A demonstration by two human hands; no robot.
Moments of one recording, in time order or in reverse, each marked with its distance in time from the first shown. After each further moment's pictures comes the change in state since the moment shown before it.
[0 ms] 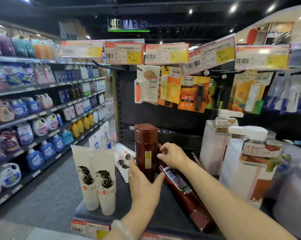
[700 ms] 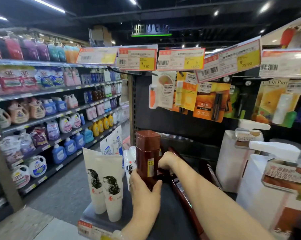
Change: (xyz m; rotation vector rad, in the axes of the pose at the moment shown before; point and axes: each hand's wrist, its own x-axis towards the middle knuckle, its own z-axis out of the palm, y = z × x) left_hand 0.014 -0.017 0.002 -0.011 0.165 -0.071; right_hand 0.044 -0.036 0.022 -0.067 -0.403 0.230
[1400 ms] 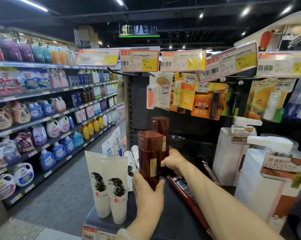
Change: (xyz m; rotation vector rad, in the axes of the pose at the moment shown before) left_hand 0.004 -0.004 -0.004 -0.052 -0.073 0.004; right_hand -0.005 0.020 0.010 0.622 0.132 -0.181
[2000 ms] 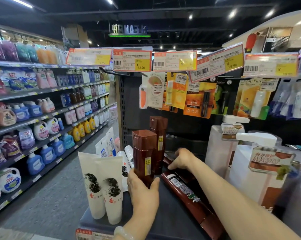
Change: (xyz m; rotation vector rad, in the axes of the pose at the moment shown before) left_hand 0.000 0.004 0.000 -0.040 0.011 0.011; right_hand -0.019 -0.001 -0.046 -0.574 0.147 0.201
